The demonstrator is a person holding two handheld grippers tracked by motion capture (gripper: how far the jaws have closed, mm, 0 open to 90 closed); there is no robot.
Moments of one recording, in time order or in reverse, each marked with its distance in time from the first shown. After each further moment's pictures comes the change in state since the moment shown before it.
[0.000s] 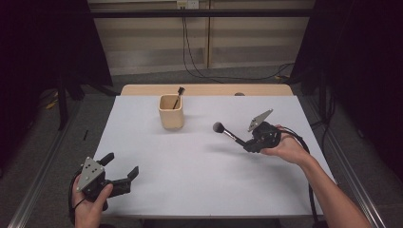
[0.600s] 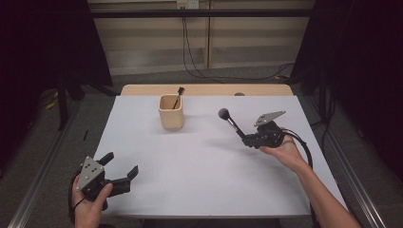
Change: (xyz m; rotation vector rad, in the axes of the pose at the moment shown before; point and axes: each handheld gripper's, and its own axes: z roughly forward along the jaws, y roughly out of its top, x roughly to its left) left arm 0.001 0.000 0.000 -0.002 0.003 -0.006; right arm -0.004 -0.014 0.001 -0.238 -0.068 0.160
